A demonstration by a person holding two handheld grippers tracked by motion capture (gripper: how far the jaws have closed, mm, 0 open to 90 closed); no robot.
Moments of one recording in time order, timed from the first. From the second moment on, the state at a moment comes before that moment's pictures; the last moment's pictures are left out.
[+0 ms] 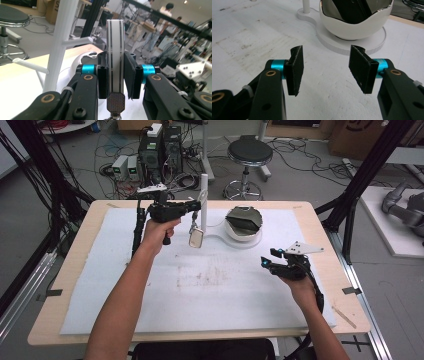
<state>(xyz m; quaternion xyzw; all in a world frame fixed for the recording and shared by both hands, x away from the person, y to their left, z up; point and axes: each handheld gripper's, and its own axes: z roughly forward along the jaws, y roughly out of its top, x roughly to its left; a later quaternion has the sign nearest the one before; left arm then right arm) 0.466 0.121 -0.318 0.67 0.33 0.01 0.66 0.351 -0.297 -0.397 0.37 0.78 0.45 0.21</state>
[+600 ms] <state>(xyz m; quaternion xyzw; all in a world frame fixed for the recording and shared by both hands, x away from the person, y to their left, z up) 0.479 0.121 -0.331 0.66 0.35 -0.02 0.67 0.349 -0.299 -0.397 0.37 0.78 0.45 0.21</state>
